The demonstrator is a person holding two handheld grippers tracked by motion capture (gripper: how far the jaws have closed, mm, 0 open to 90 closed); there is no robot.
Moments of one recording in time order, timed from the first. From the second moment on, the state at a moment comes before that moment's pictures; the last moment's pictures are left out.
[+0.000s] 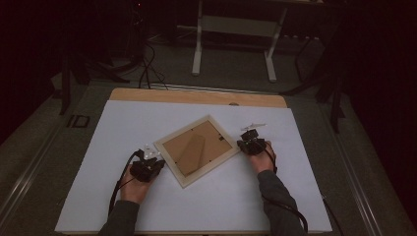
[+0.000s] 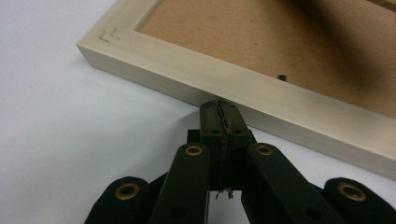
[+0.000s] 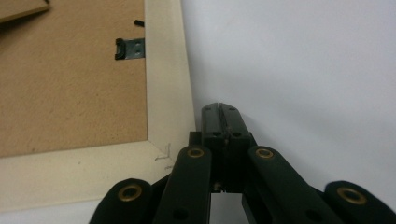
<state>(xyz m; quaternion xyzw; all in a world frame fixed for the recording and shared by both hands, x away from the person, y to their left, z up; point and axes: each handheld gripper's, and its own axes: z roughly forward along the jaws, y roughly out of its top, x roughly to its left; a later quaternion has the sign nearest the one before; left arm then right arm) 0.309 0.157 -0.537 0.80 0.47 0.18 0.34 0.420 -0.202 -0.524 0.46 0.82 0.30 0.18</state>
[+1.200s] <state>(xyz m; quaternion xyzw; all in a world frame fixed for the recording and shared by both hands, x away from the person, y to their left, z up) 0.295 0.154 -0.535 0.81 0.45 0.13 0.35 0.345 -0.229 -0.533 0.47 0.80 0.36 0.13</state>
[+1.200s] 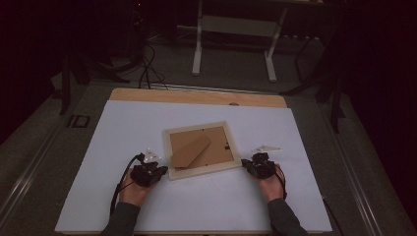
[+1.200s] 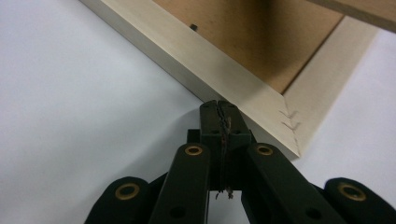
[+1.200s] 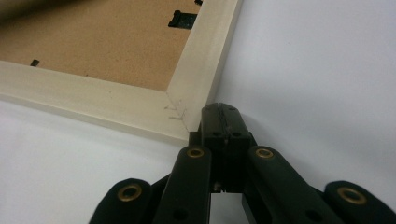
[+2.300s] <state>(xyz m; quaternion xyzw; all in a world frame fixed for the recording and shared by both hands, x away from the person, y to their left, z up) 0.306 0.154 -0.536 0.80 0.47 0.15 0.35 0.326 -0.226 -0.533 0.49 0.79 0.36 0.14</state>
